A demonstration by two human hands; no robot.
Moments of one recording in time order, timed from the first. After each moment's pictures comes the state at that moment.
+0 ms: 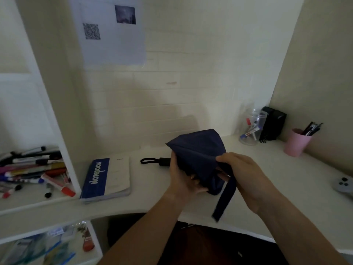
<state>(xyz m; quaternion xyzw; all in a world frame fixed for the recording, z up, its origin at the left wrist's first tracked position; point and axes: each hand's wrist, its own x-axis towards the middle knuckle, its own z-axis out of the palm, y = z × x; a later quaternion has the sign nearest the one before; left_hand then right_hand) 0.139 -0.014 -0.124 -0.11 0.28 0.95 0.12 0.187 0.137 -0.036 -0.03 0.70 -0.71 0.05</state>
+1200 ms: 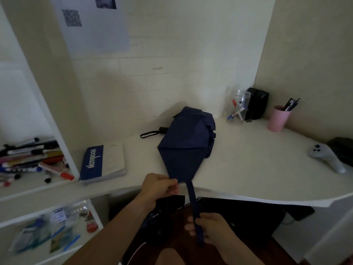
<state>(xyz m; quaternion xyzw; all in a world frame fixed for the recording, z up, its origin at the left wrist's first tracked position) 0.225 -0.053 -0.169 -0.21 0.69 0.69 0.06 0.277 0.134 -0.221 0.15 0.71 -0.65 0.24</state>
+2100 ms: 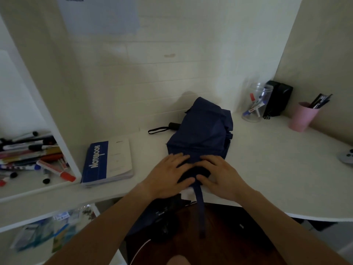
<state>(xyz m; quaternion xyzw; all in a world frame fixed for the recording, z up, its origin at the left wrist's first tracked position) 0.151 -0.104 -0.197 0.26 0.95 0.08 -0.12 0.127 0.129 -0.191 -0.33 0.92 -0.18 -0.11</state>
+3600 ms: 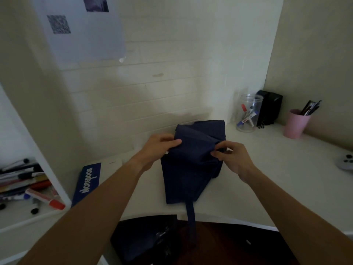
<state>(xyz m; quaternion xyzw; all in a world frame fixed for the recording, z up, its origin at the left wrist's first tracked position) 0.086 -0.095 -0.082 0.04 0.80 0.60 -0.03 0.072 0.159 -0.121 -0.07 0.77 -0.63 -0.07</state>
